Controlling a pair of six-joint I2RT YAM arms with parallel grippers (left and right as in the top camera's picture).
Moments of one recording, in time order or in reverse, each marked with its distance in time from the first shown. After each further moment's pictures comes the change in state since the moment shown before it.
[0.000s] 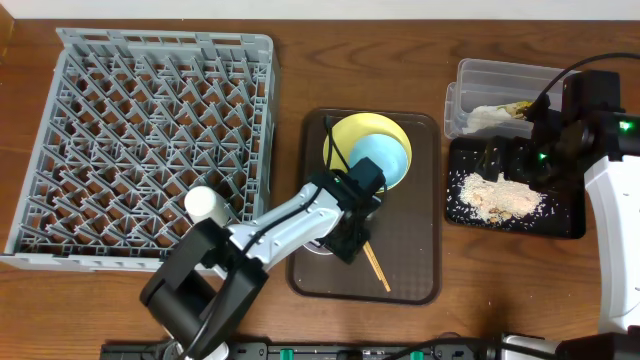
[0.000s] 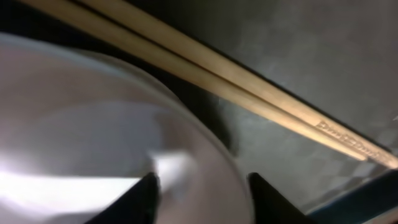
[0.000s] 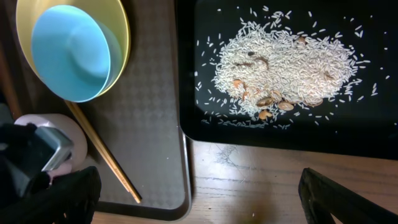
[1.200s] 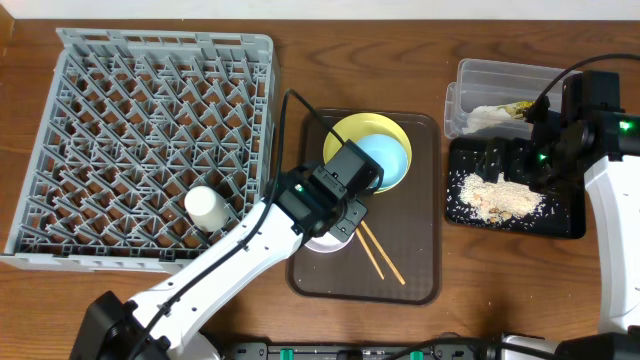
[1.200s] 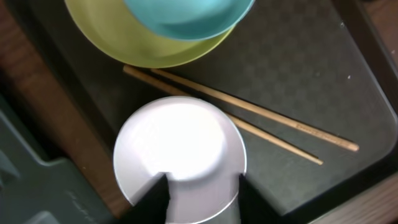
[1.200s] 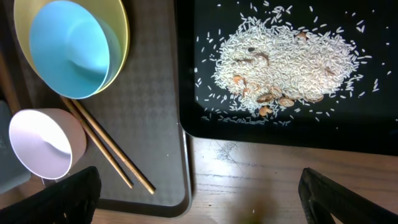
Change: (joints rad) left arm -0.005 -0.323 0.070 -0.039 -0.202 0.001; right arm 0.000 0.000 0.000 -0.012 0.000 0.000
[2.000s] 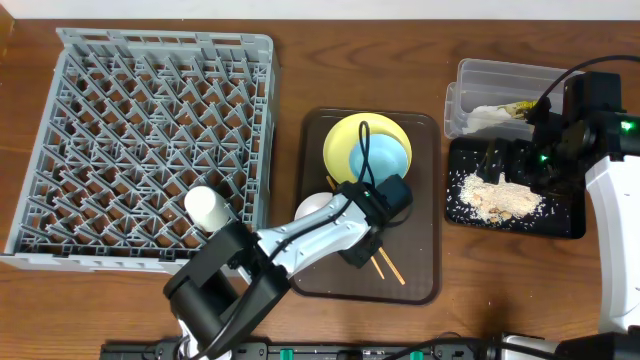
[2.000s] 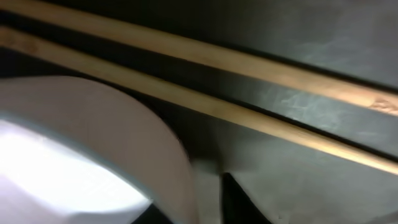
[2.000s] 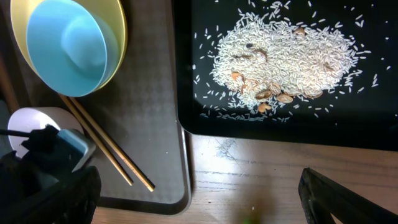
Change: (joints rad) left arm -0.121 0.385 0.000 -0.001 -0.021 -0.008; right arm -0.006 0.000 0.000 -0.011 0.000 0.000
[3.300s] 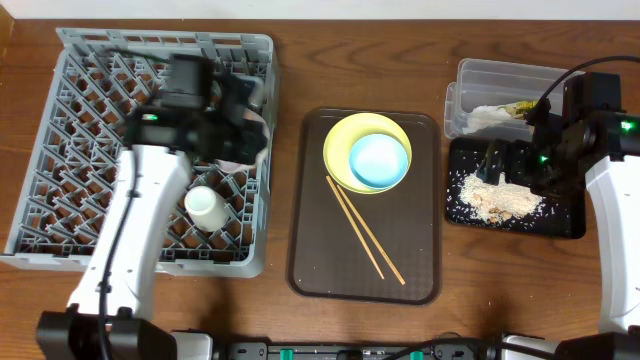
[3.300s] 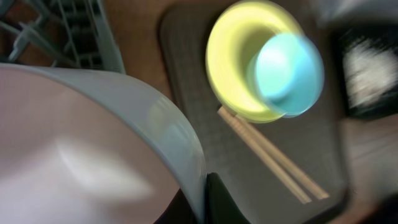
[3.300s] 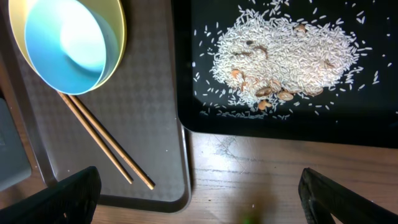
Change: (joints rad) left arm 0.832 -0.374 0.190 -0.107 0.532 0.201; right arm 0.000 0.000 0.000 -0.007 0.000 0.000
